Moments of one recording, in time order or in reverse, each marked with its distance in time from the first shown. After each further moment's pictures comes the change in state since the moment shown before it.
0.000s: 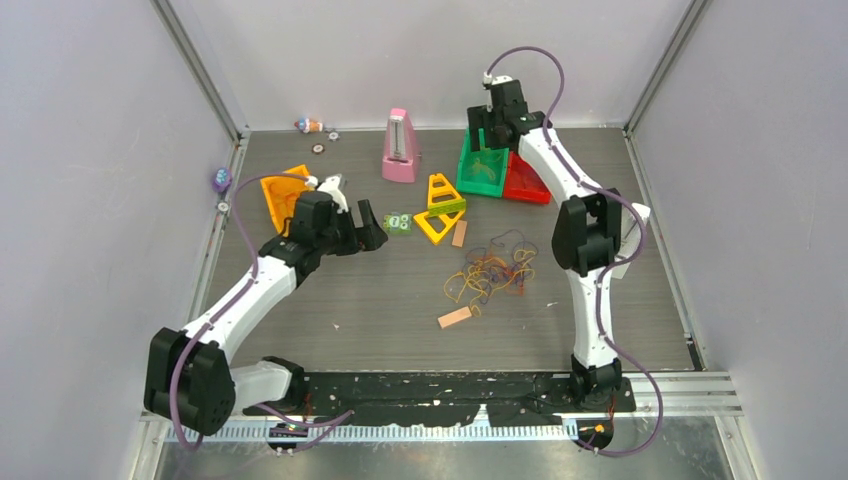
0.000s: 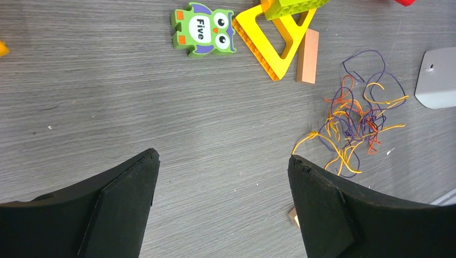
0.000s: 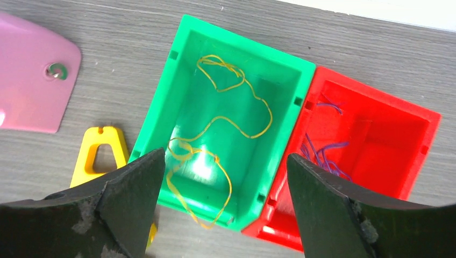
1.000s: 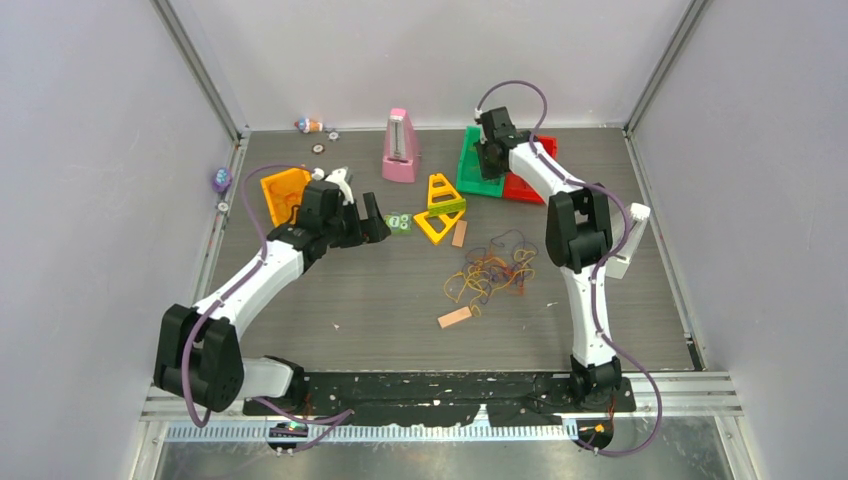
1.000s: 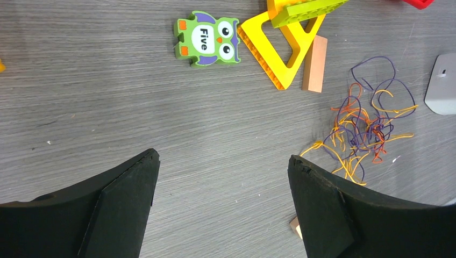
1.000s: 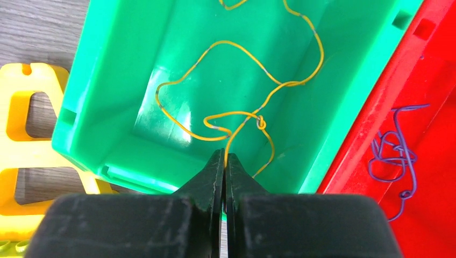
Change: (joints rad) left arm 0.001 0.110 0.079 -0.014 -0.002 0.008; right arm 0.012 0.033 -0.163 -0.025 -0.026 -0.004
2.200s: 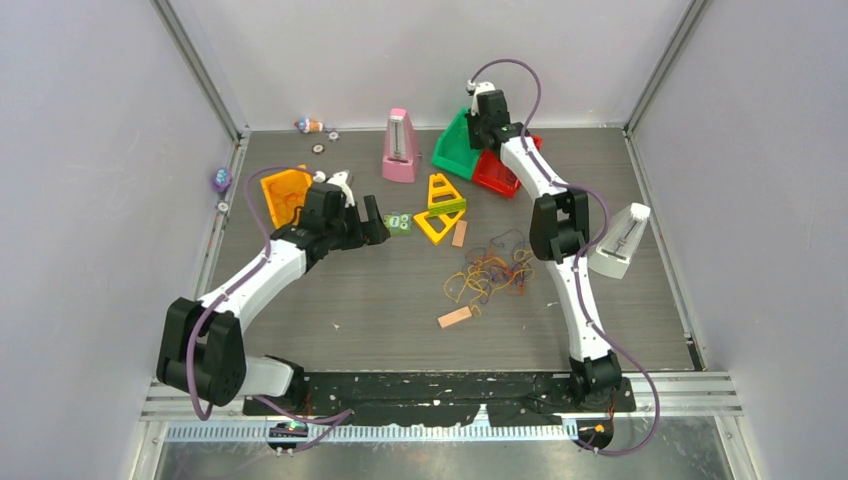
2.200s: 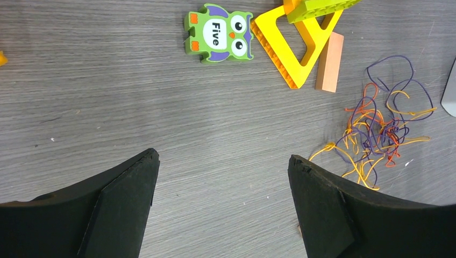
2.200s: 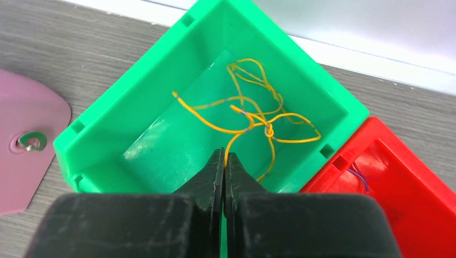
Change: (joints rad) left arm 0.000 0.024 -0.016 0.016 -0.019 0.001; right arm -0.001 0.281 0.441 0.180 -0.060 -0.063
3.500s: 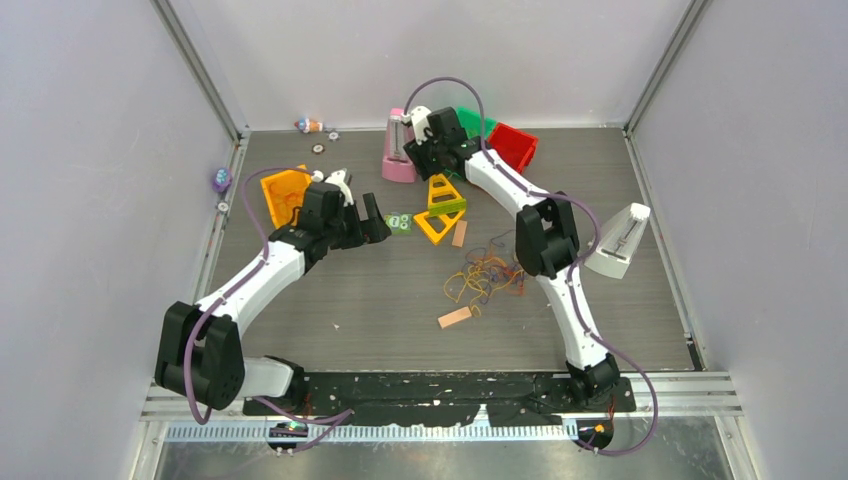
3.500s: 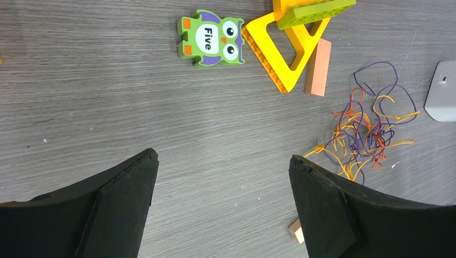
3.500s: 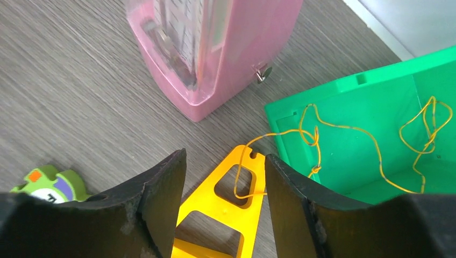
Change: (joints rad) left arm 0.000 -0.014 -0.002 0.011 0.008 -0.029; right arm 0.200 -0.188 -0.235 -0.018 -0.133 -0.222
